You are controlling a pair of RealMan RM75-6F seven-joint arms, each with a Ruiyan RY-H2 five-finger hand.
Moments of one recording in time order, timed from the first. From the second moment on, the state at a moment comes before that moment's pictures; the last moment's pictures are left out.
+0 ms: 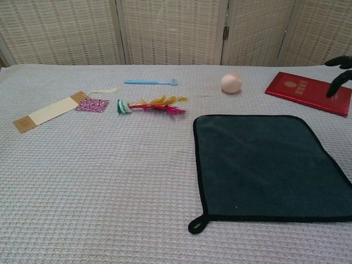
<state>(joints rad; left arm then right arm) -0.13 -1.14 -0.01 -1.57 1.55 1.45 0.02 0.42 -1.20 0.15 -1.56 -1.46 1.02 -0.15</state>
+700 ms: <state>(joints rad) -0.12 -1.10 -0.03 -1.57 1.52 1.46 -0.10 1.02 -1.81 0.30 -0.79 -1.20 0.48 -0.13</state>
